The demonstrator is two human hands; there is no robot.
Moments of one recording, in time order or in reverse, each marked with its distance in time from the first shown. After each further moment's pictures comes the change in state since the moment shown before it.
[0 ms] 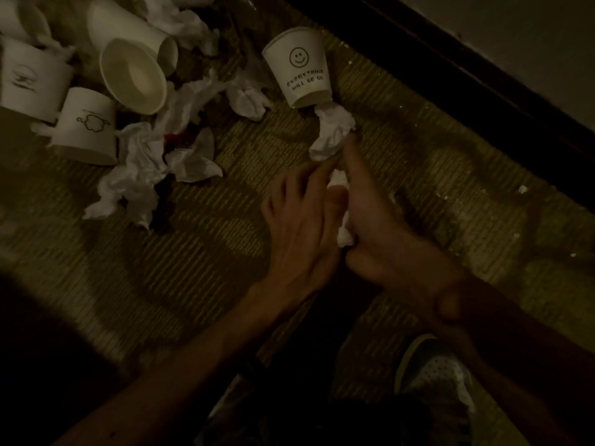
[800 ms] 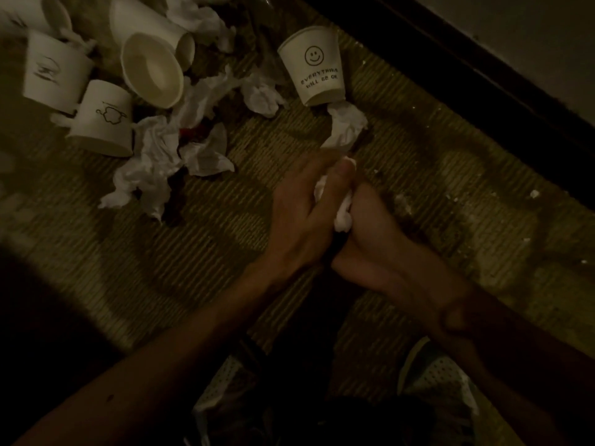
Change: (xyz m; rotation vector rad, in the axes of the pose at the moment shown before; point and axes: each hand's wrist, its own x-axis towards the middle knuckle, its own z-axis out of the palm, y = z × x) left_hand 0.007 0.004 -0.022 -0.619 0.126 -0.024; right_hand -0.002 0.013 0.003 0.263 -0.097 0.103
